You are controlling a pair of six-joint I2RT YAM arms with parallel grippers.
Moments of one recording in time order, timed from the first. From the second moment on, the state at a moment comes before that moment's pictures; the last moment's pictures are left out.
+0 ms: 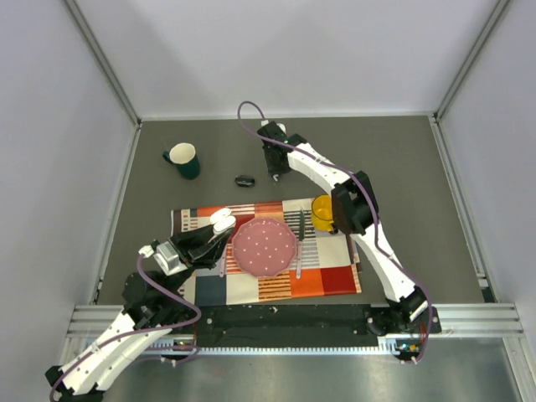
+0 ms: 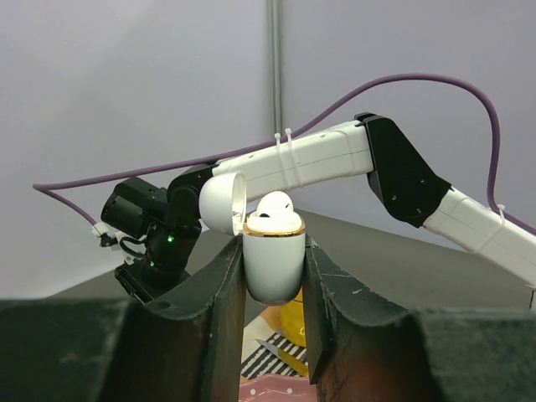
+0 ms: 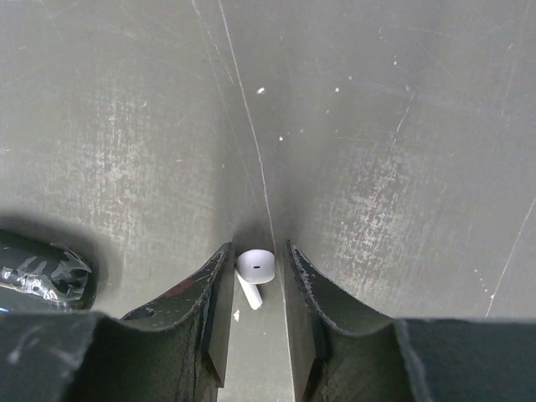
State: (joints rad) left arm -0.79 0.01 0.16 0.41 0.09 -0.02; right arm 0.65 2.57 2.36 -0.79 0.21 0.39
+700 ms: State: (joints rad) left arm -0.79 0.01 0.16 0.41 0.09 -0.02; right arm 0.65 2.57 2.36 -0.79 0.19 0.40
